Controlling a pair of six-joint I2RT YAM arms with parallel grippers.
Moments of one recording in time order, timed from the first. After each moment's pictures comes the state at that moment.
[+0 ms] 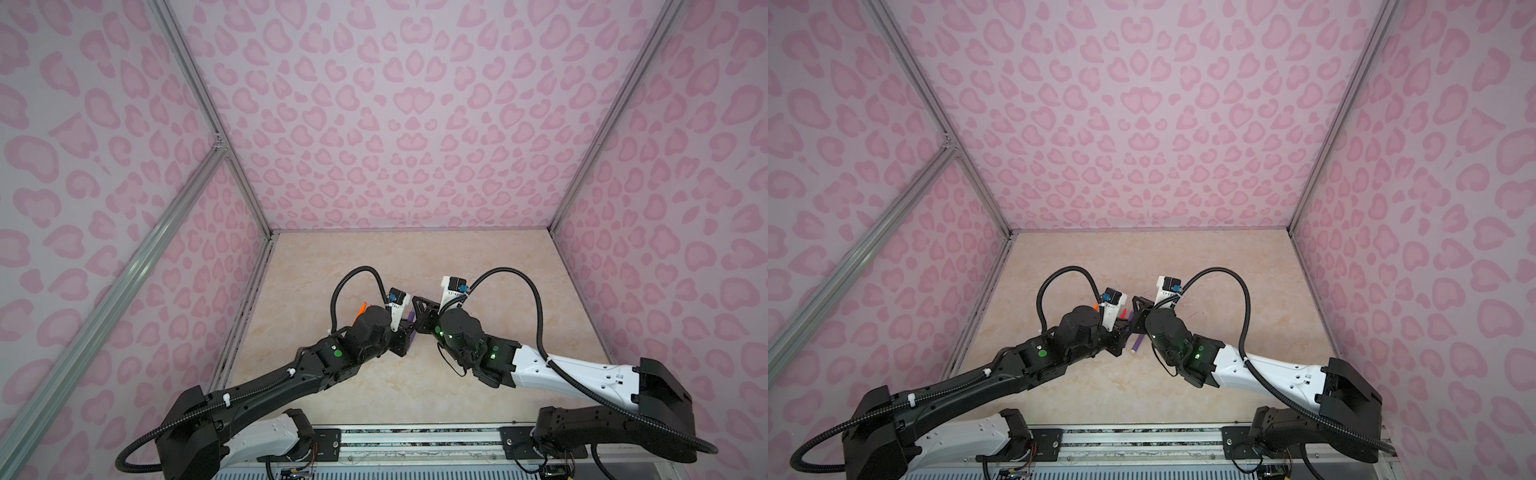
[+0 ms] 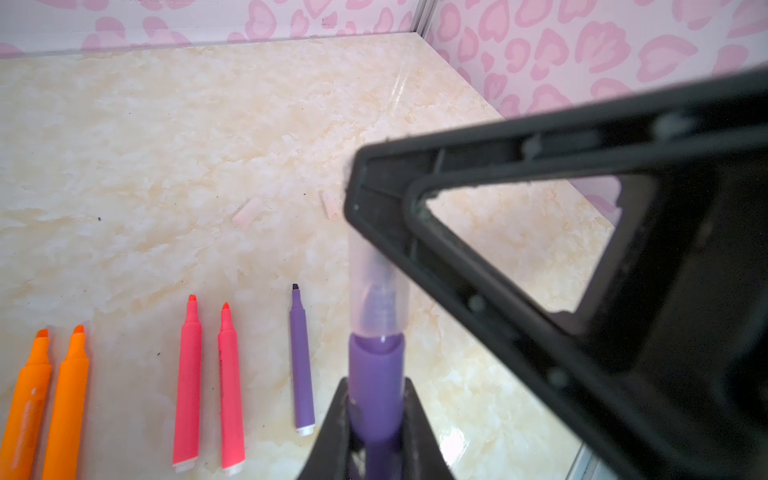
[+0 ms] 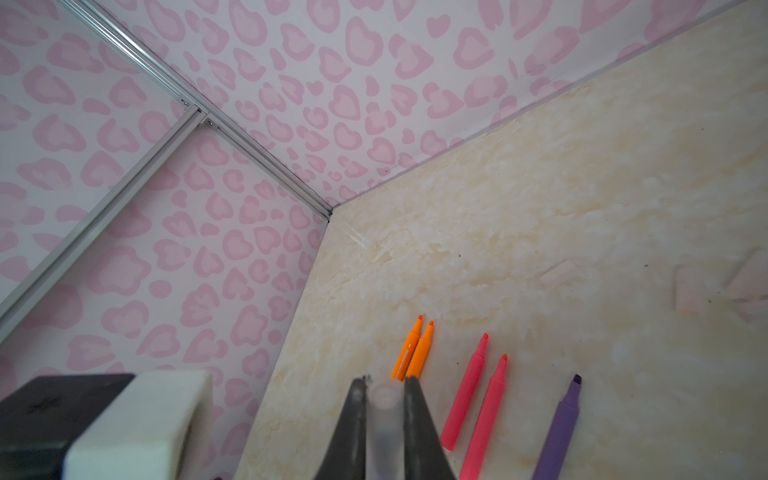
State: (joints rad) left arm -0.91 1.13 0.72 -0.10 -0.06 -0.37; right arm 1.07 1.30 0.80 0.20 0.51 0.90
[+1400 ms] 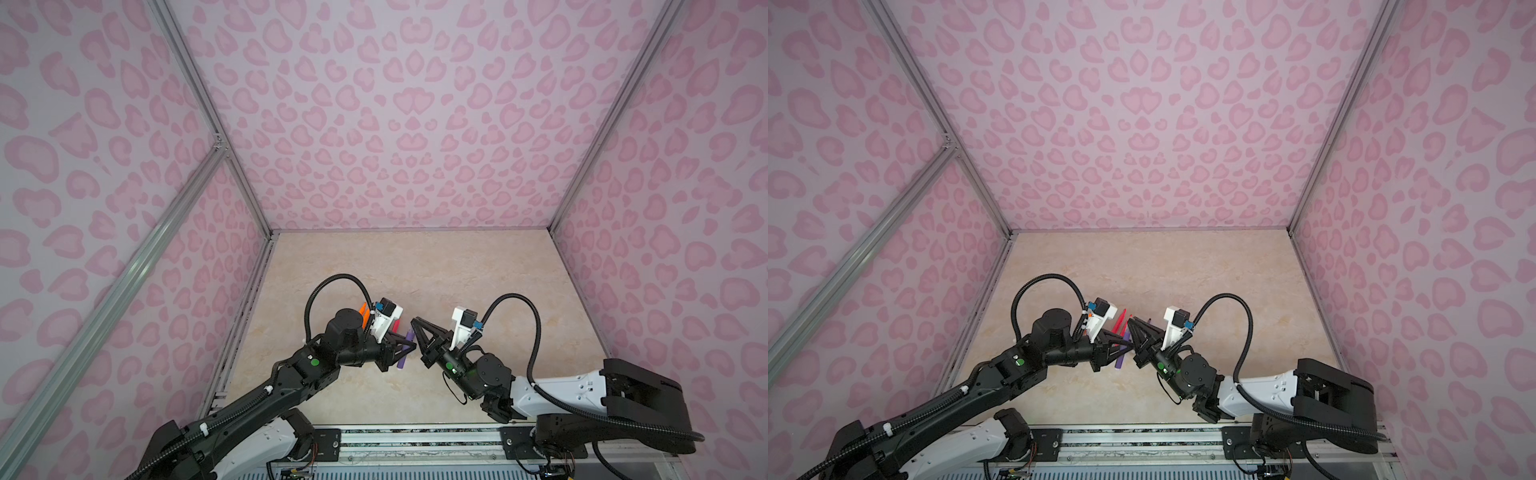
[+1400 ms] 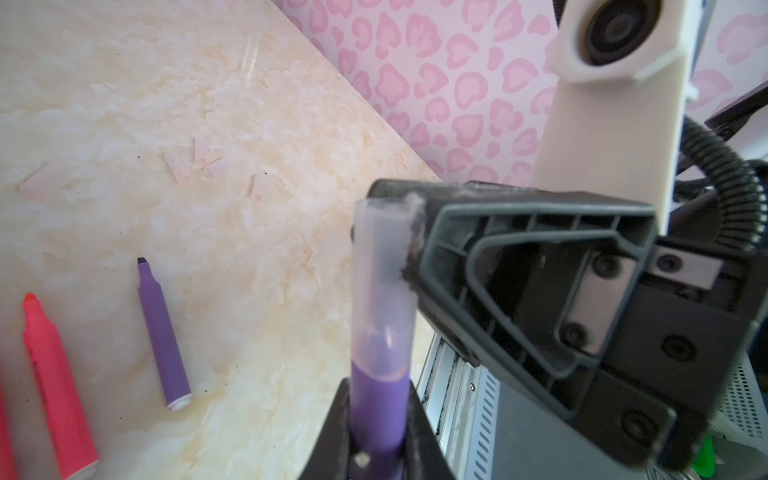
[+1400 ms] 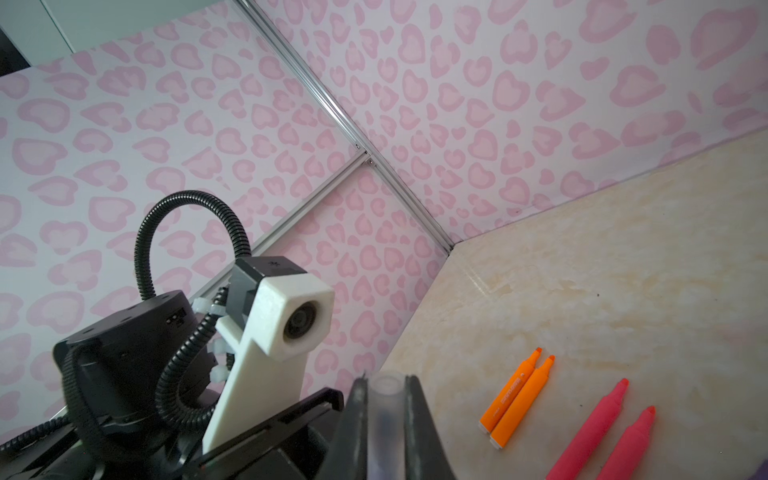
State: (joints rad) left arm -0.74 0.96 0.58 -0.04 0.50 -0.40; right arm 1.22 1.33 0.37 1.17 0.46 0.69
